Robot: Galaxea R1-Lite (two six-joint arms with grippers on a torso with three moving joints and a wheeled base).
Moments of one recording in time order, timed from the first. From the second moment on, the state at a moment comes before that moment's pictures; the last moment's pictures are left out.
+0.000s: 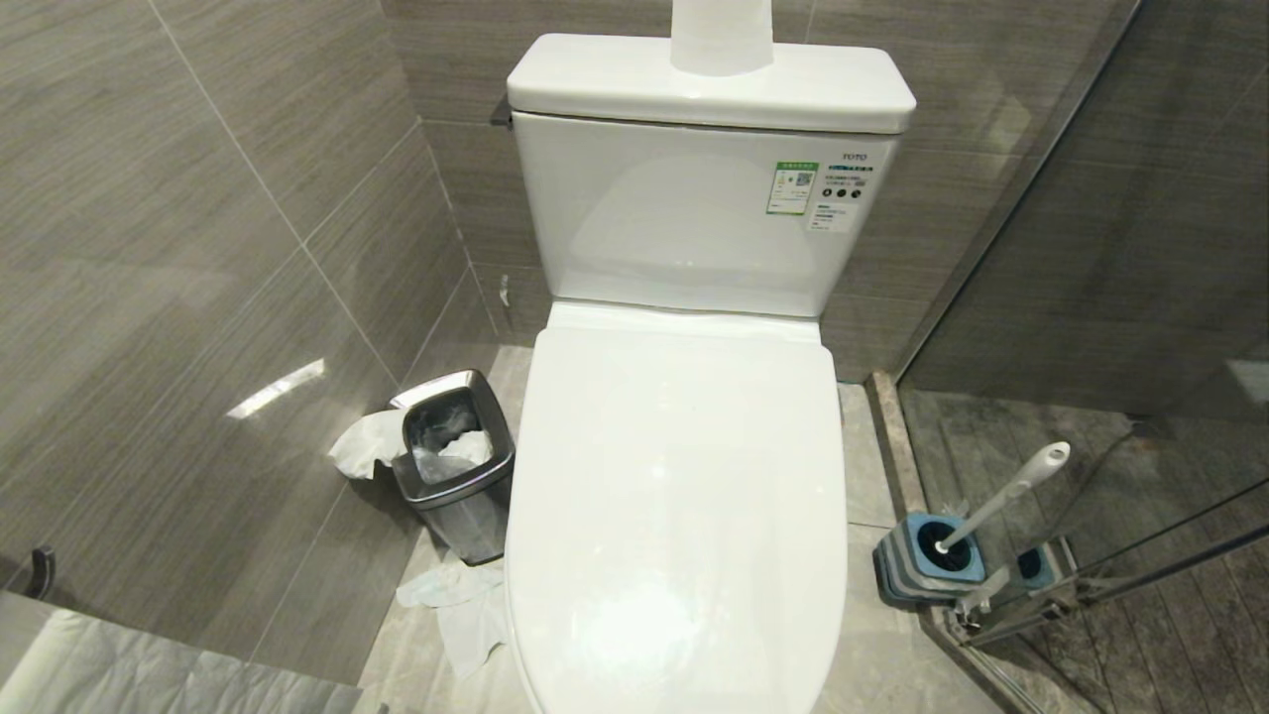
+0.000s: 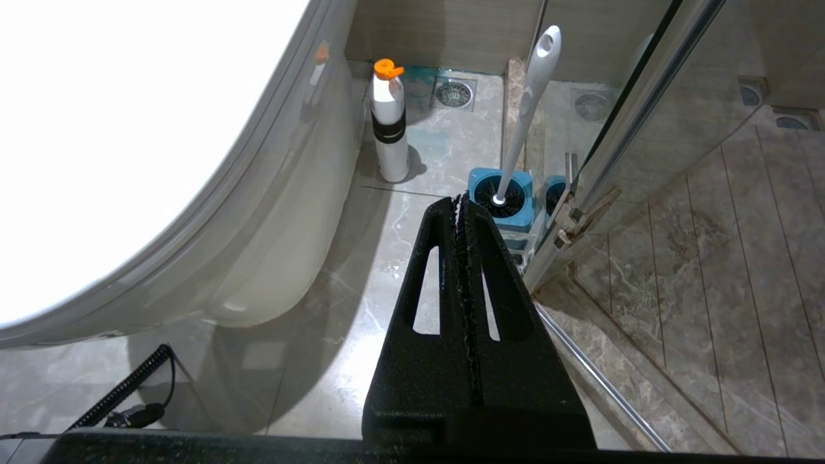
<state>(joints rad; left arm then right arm) 0.00 0.00 0.00 0.01 0.00 0.00 0.00 0.00 -0.02 0.04 -0.02 0.06</state>
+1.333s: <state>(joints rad) 0.00 0.00 0.00 0.01 0.00 0.00 0.00 0.00 -0.02 0.04 -0.02 0.06</state>
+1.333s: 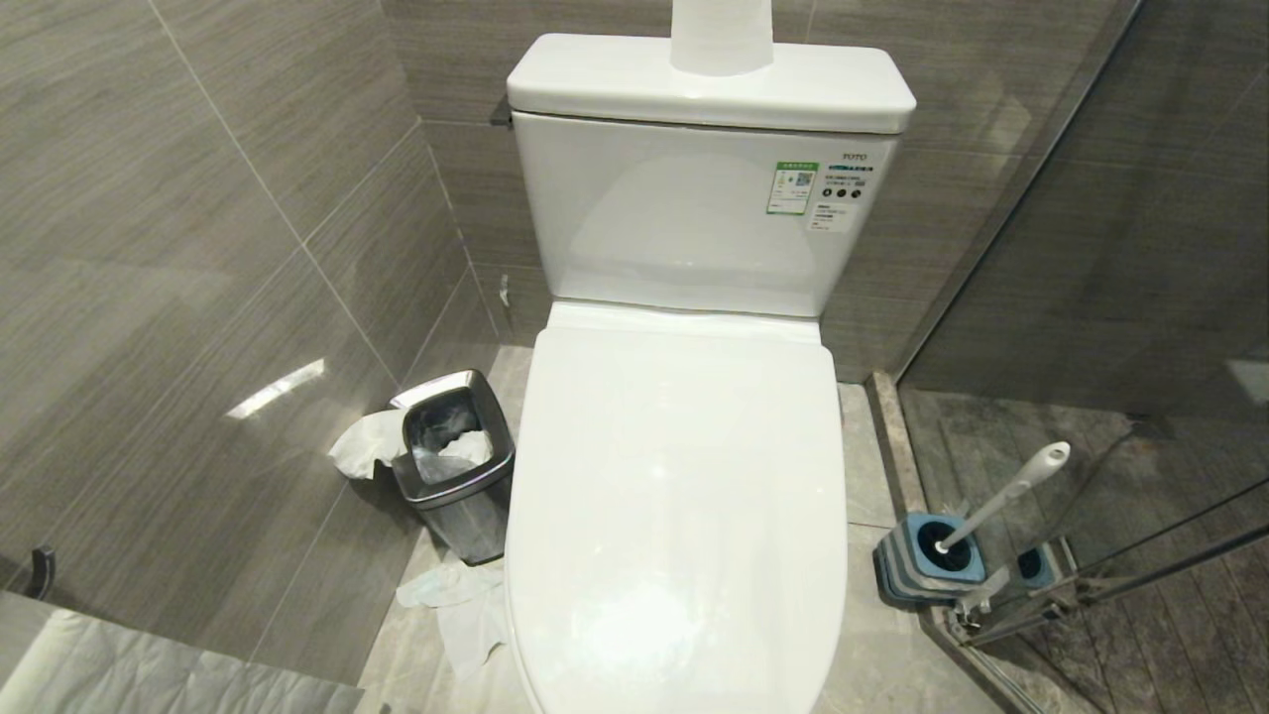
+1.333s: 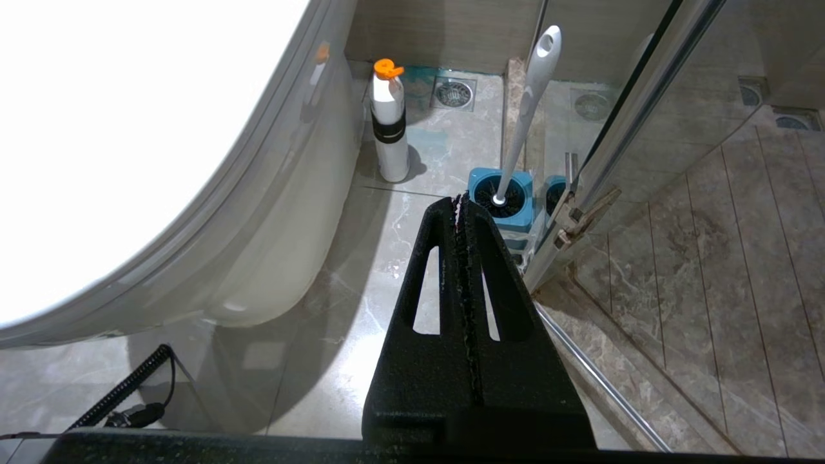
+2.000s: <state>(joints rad) 0.00 0.00 0.00 0.01 0.00 0.00 0.00 0.00 -0.02 0.04 -0.02 0.06</state>
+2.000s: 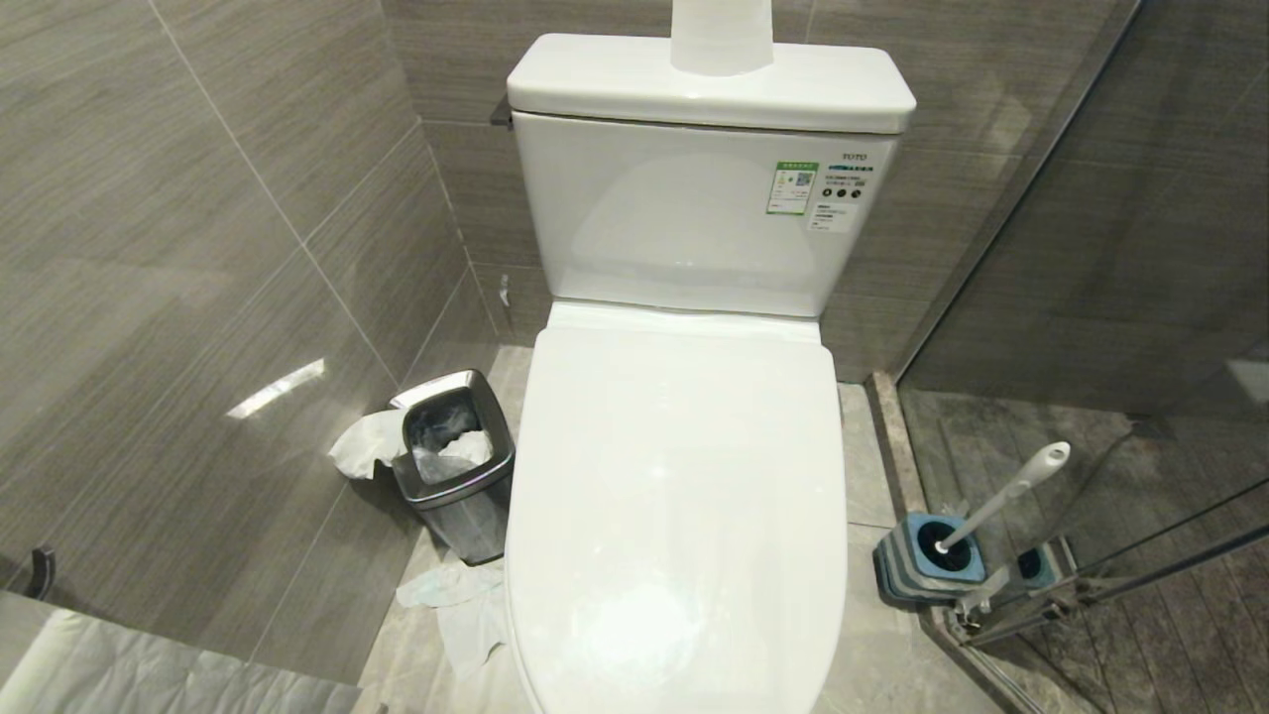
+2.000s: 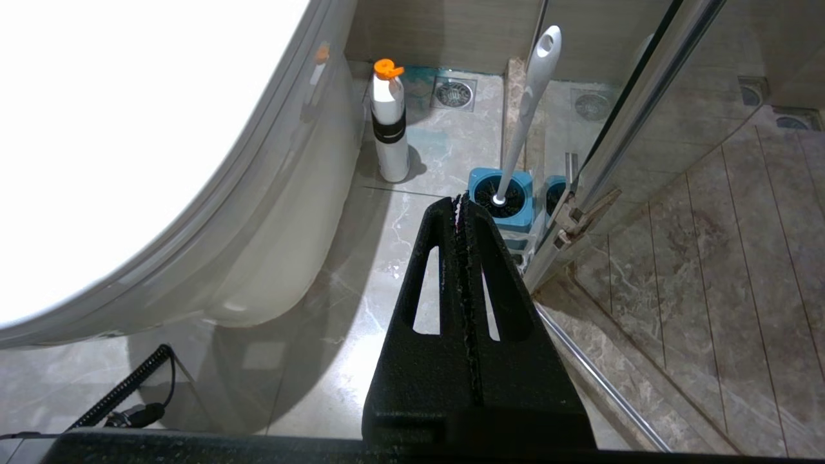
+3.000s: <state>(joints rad) 0.00 0.00 0.00 0.01 0.00 0.00 0.00 0.00 -0.02 0.04 -0.02 0.06</state>
